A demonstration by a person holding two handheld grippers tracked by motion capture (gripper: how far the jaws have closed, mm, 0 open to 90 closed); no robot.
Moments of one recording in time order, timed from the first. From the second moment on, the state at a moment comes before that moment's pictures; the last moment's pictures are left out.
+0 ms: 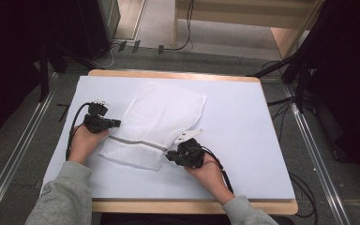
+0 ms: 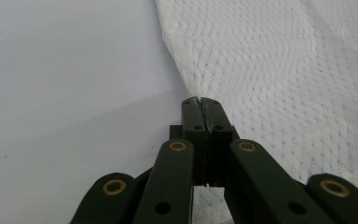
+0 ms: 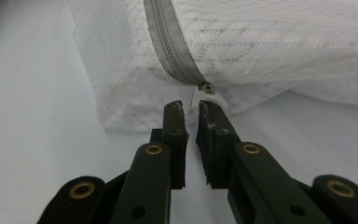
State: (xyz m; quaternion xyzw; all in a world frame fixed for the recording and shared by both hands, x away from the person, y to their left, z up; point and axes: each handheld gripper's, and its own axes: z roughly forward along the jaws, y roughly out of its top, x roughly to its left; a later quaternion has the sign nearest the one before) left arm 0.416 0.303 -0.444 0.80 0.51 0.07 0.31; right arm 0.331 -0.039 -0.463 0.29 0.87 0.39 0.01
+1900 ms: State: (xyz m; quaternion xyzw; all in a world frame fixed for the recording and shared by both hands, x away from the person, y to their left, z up) left arm 0.409 0.320 -0.444 0.76 0.54 0.04 0.35; right arm 0.343 -0.128 -0.435 0.36 0.85 0.37 0.07
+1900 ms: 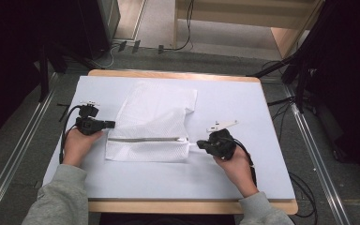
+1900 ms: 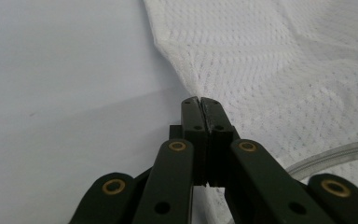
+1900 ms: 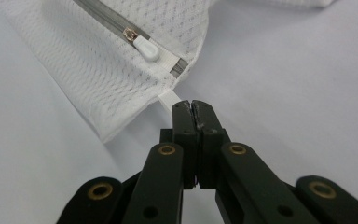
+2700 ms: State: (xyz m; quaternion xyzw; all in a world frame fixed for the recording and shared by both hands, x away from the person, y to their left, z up) left arm 0.403 0.274 -0.445 0.80 0.49 0.01 0.35; right arm 0.310 -0.183 -0.449 0.41 0.84 0.34 0.07
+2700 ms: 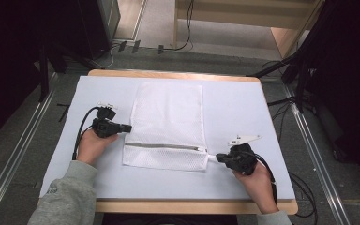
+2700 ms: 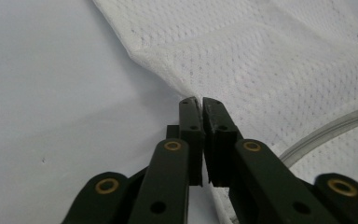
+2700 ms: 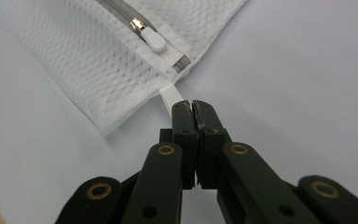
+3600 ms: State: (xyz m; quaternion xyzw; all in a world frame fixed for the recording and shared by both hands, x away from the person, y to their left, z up) left arm 0.339 0.274 -0.442 0.82 0.47 0.02 0.33; right arm 0.350 -0.159 -0.449 0.41 0.82 0.40 0.08
